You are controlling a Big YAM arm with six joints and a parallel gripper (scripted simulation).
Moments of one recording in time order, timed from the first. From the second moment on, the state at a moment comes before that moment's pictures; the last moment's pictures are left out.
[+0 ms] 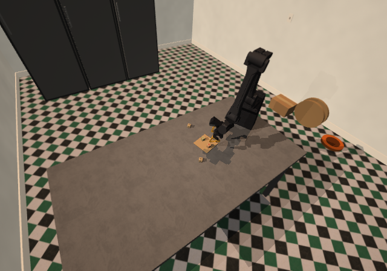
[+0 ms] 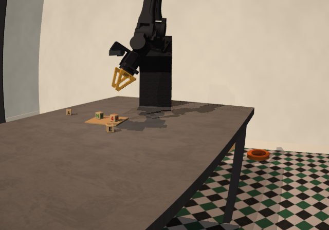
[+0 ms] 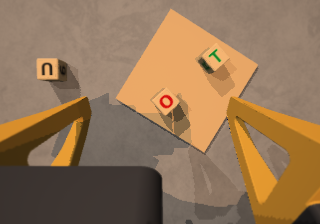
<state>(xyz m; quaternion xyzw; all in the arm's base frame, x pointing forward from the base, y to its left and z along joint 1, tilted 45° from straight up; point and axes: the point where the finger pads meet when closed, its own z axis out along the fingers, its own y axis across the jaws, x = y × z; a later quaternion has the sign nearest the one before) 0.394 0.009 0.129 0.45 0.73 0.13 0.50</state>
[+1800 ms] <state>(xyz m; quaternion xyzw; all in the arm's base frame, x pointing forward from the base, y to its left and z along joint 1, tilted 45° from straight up) 0.382 0.001 0.127 0.45 0.72 0.14 0.52</state>
